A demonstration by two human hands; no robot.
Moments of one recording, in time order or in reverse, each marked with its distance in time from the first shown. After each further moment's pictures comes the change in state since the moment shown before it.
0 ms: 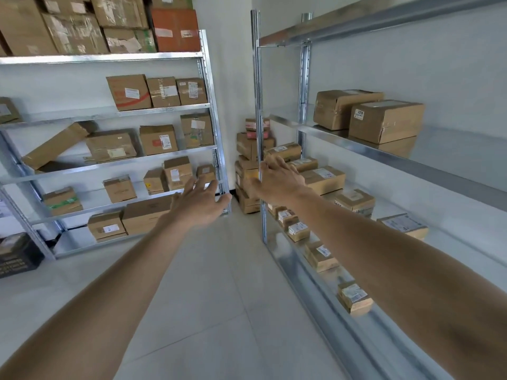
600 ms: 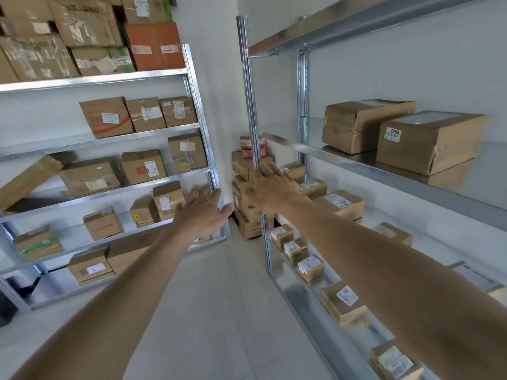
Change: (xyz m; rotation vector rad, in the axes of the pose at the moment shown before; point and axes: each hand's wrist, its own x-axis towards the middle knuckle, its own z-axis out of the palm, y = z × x) left_hand 0.251 0.017 0.002 0.037 0.017 0.050; right_hand 0.248 0.067 0.039 -0.008 0.047 0.002
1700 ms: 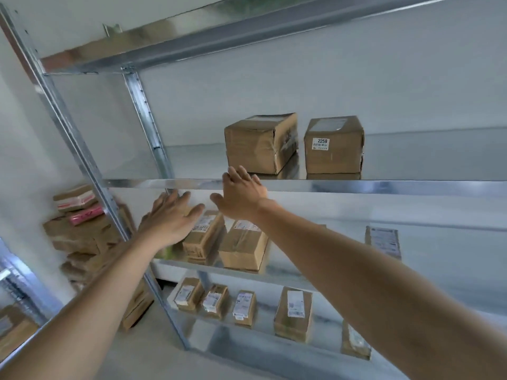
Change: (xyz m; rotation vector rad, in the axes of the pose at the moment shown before) left_hand 0.328 0.054 -0.002 -0.128 -0.057 0.722; right_hand 0.174 0.085 0.017 -0.080 0.167 0.689
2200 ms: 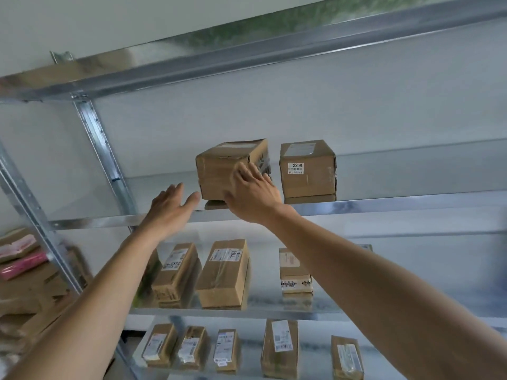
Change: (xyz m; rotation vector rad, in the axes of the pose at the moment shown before) left_hand 0.085 0.042 -0.019 -0.365 0.070 0.188; right_hand 0.015 0.059 -0.036 -0.023 0.255 0.142
